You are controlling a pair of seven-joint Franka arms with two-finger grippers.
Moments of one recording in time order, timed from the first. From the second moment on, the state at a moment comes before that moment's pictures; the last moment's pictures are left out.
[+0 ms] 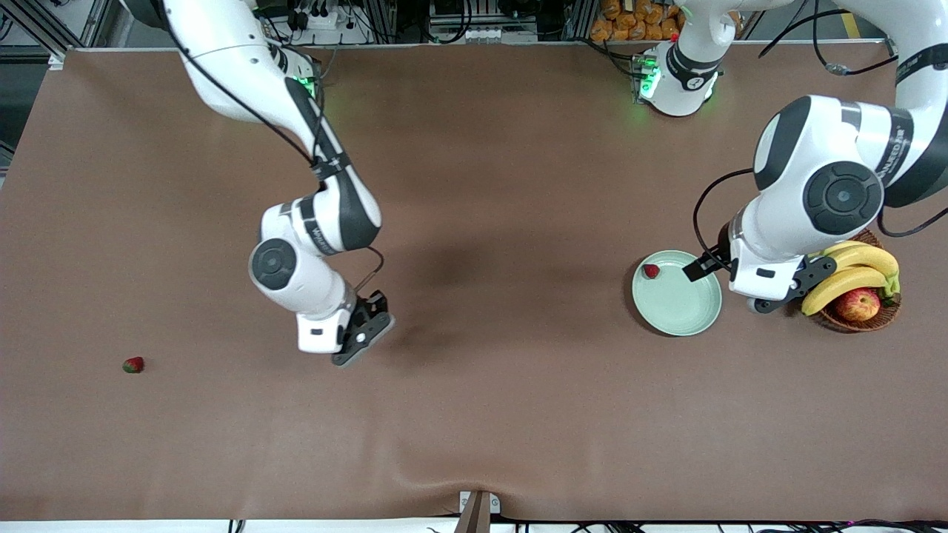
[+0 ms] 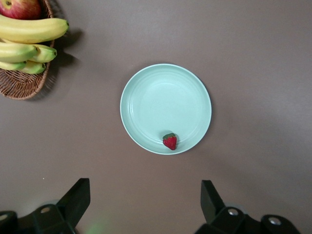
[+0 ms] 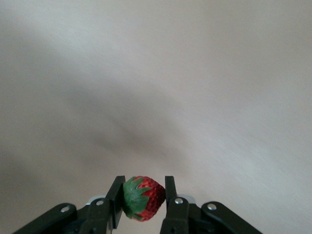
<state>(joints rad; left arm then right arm) 0.00 0.27 -0.29 -1.60 0.14 1.66 -0.83 0.64 0.67 -0.22 -1.58 0.38 2.36 -0.51</state>
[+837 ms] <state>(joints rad) -0.06 0.34 -0.29 -1.59 0.07 1.68 -0.96 0.92 0.95 -0.19 -1.38 0.41 2.64 -0.17</state>
